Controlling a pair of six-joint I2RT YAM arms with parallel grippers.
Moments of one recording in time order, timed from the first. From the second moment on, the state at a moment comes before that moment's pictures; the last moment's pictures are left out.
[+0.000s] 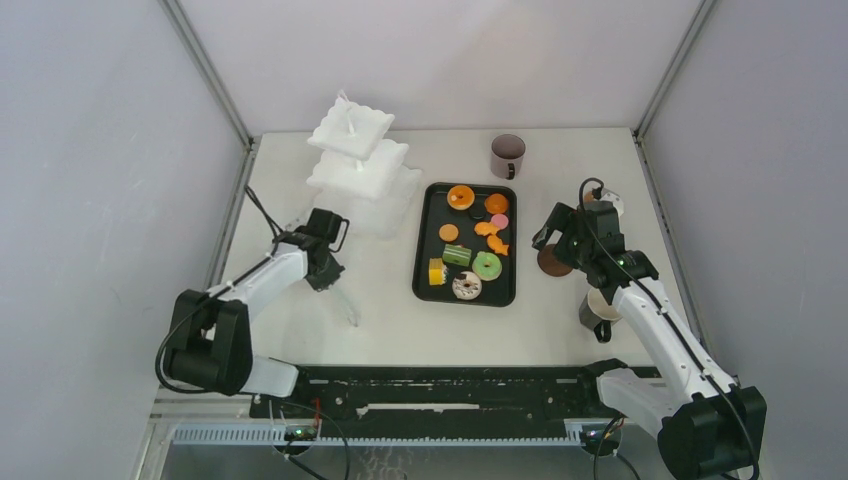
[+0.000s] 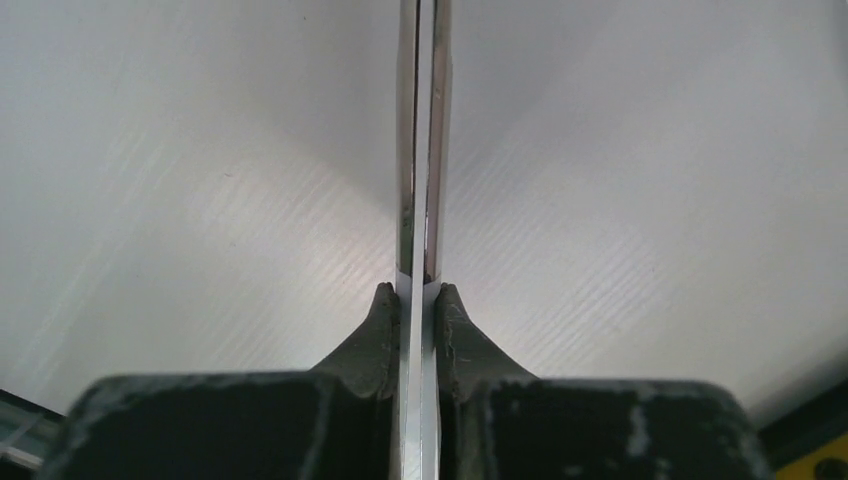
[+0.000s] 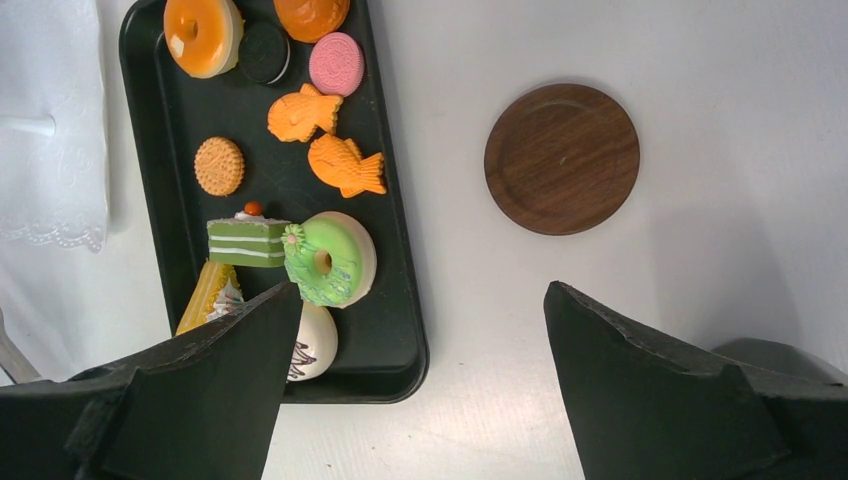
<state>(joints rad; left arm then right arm) -0.27 1.42 0.83 -0.68 -0.35 -0.92 0.21 1.00 0.80 -0.55 0.11 0.62</state>
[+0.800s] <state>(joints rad) -0.54 1.44 0.78 -0.67 -0.29 -0.71 0.21 0.99 0.80 -0.55 0.07 0.62</state>
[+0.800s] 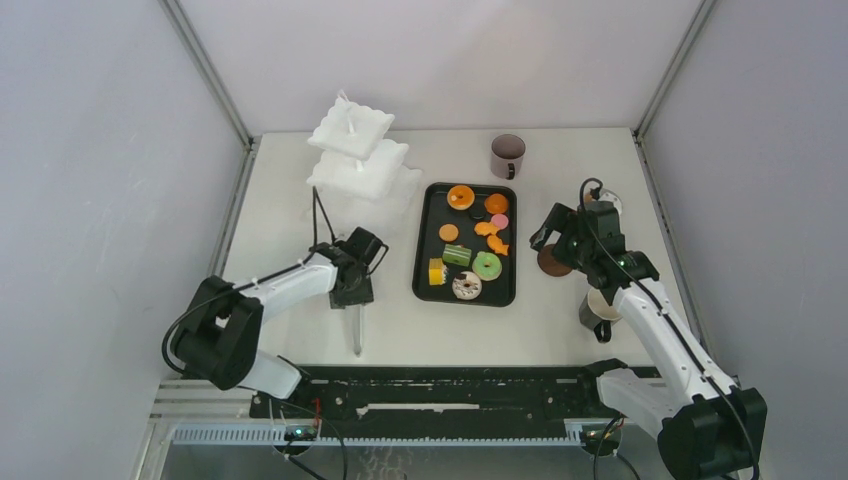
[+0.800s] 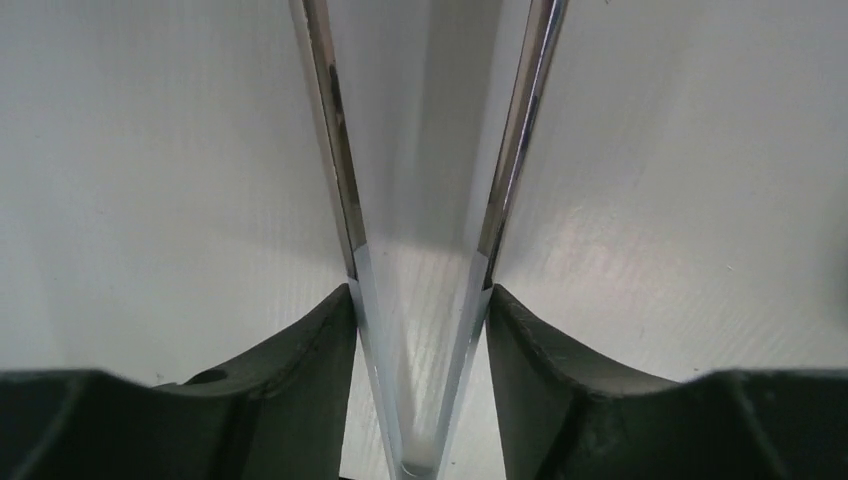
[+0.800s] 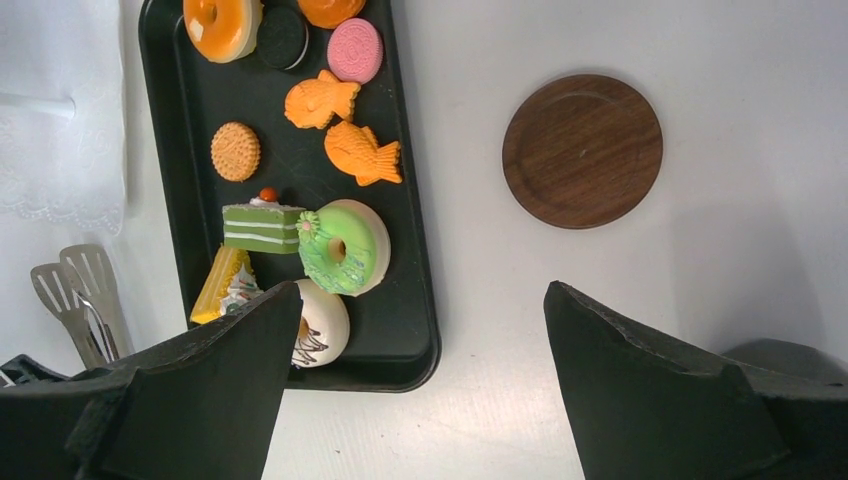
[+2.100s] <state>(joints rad) -0.55 1.31 0.62 -0.53 -0.35 -0.81 0.21 0.94 0.76 -0.56 0.07 0.62</state>
